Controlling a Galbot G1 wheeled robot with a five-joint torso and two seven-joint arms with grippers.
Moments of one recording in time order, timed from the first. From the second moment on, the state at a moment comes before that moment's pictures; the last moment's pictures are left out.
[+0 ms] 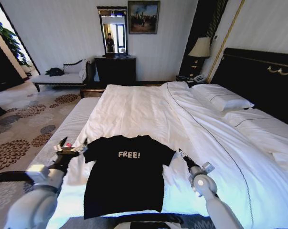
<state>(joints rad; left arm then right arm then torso) 1.69 -1.17 -0.82 -2.28 -0.45 0.09 0.08 -1.35 1.19 0.54 1.79 1.04 -0.12 0.33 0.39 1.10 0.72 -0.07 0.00</state>
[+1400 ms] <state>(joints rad) 1.74 -1.24 -0.95 -2.27 -0.74 0.06 0.04 -1.18 1.18 0.39 1.69 1.29 -0.20 0.41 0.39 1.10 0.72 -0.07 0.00</state>
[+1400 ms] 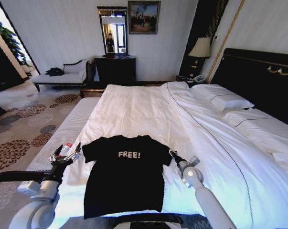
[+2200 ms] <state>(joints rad) 1.66 -1.26 -0.93 -2.37 -0.98 0.18 -0.04 -1.18 1.20 0.31 1.85 1.25 -0.09 0.36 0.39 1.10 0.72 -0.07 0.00</state>
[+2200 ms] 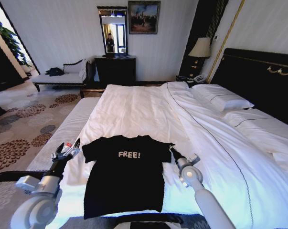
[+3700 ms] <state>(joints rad) 1.60 -1.22 -0.94 -2.42 -0.94 0.22 -0.08 -1.11 1.17 -0.05 1.78 0.99 0.02 0.16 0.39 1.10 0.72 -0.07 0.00</state>
